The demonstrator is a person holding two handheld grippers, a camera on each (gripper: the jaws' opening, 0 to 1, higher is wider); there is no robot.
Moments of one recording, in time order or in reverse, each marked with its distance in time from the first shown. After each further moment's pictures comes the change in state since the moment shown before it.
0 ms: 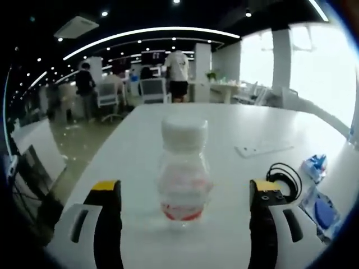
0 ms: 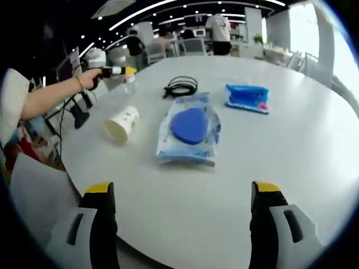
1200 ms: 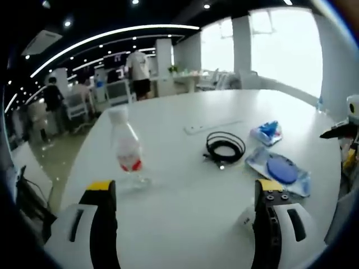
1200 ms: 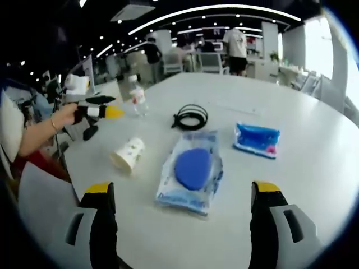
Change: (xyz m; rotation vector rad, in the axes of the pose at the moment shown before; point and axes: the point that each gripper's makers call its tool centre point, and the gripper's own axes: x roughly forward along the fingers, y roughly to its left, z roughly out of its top) left arm -0.117 -0.081 -0.036 0.152 0.026 -0.251; right arm 0.010 -0.006 0.088 -0.106 -0.084 0.106
